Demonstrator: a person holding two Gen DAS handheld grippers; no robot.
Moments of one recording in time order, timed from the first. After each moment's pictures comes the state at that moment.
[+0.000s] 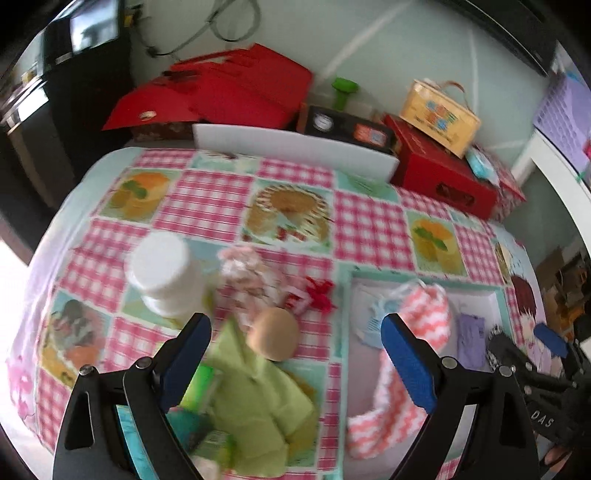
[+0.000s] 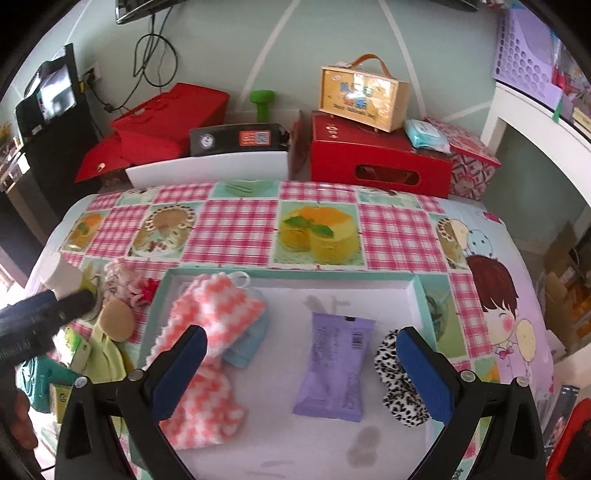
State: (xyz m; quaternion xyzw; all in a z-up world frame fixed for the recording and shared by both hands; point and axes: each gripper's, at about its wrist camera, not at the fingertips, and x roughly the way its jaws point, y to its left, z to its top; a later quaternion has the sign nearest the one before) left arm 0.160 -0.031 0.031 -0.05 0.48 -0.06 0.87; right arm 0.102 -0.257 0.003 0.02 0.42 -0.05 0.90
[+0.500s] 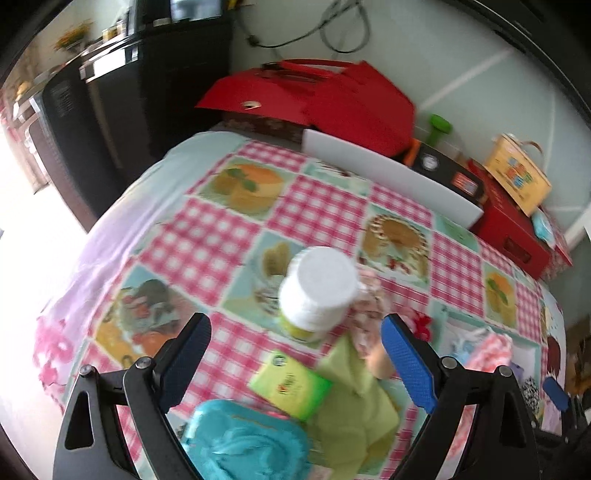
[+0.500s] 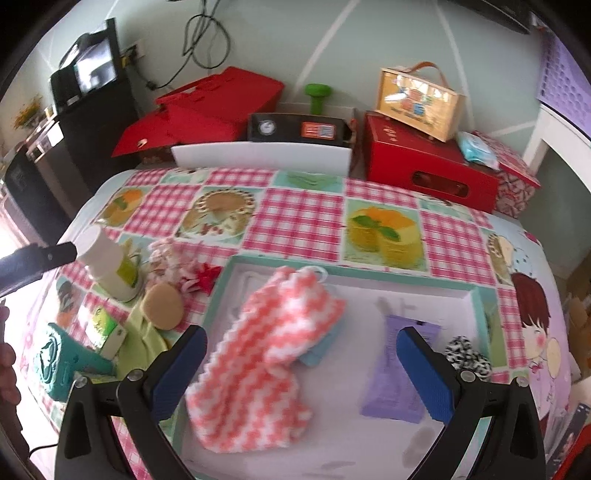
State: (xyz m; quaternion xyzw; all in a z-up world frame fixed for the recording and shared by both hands) left arm 0.156 0.065 0.029 -0.11 0.47 0.07 0.87; right arm 0.110 -0.198 -0.005 -0.01 0.43 0.01 0.90
